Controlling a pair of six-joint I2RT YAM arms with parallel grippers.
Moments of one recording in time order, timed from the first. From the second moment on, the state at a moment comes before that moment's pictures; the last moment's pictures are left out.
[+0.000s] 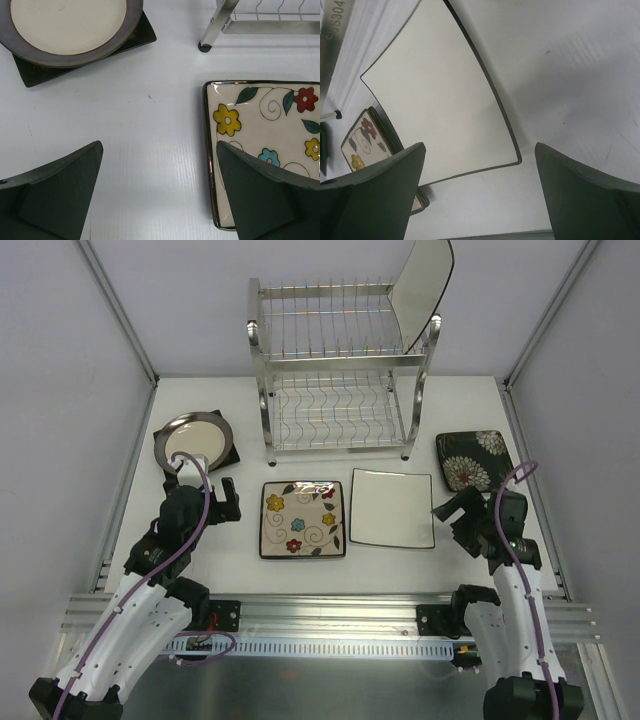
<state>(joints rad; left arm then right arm) -0.38 0.51 0.54 -0.50 -0.29 -0.26 -0.07 0.67 0.55 -0.70 -0.13 0.71</state>
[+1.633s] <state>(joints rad) -0.41 0.71 0.56 -0.47 0.02 -0.31 -0.21 0.74 0.08 -0.09 -0.52 0.79</state>
